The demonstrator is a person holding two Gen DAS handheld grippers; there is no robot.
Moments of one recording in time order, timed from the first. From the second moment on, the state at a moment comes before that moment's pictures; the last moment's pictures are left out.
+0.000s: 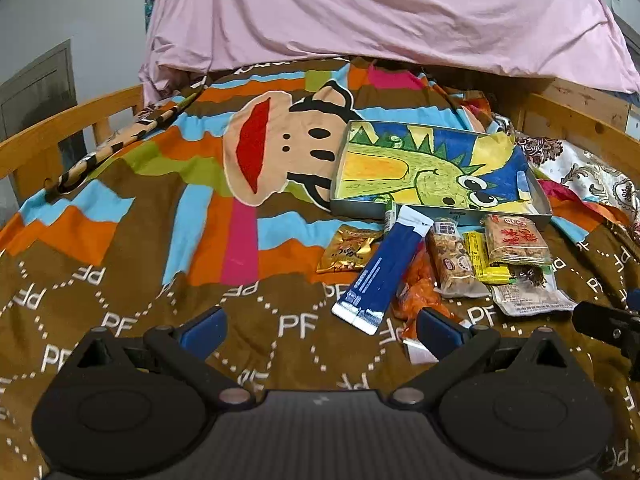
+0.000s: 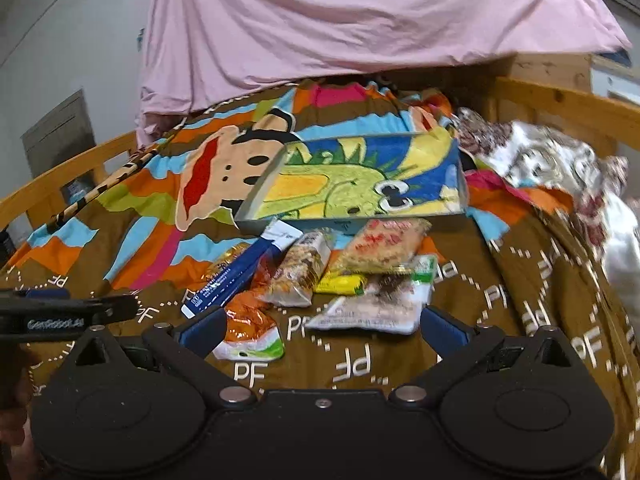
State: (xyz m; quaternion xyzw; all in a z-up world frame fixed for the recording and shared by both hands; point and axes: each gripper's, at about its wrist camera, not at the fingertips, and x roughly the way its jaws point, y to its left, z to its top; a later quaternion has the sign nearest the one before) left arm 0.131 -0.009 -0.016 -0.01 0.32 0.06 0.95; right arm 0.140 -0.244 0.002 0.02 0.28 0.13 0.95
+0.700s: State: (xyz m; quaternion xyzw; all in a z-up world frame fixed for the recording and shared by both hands) left arm 0.201 -0.026 -0.037 0.01 0.34 -0.02 0.94; right arm 0.206 -0.269 -0.018 -0.02 0.31 0.19 0.93
